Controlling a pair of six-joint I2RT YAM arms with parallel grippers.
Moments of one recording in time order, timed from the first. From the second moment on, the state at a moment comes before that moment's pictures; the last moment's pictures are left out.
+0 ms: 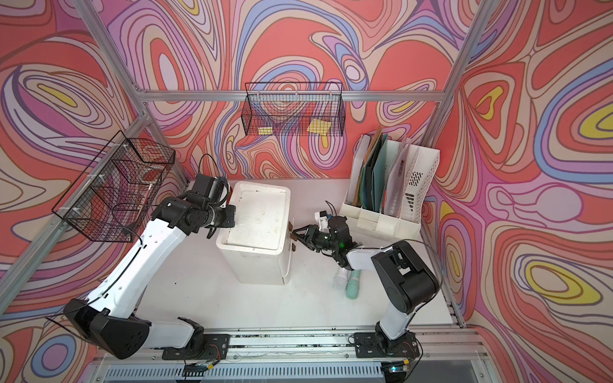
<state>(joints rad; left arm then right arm) -0.38 1.38 1.53 -1.11 -0.16 -0.28 0.46 1.72 0.71 0.71 -0.65 1.20</state>
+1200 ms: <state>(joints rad) -0.38 1.36 1.50 -1.07 -0.16 -0.28 0.29 1.47 0.69 0.27 -0.66 1.01</state>
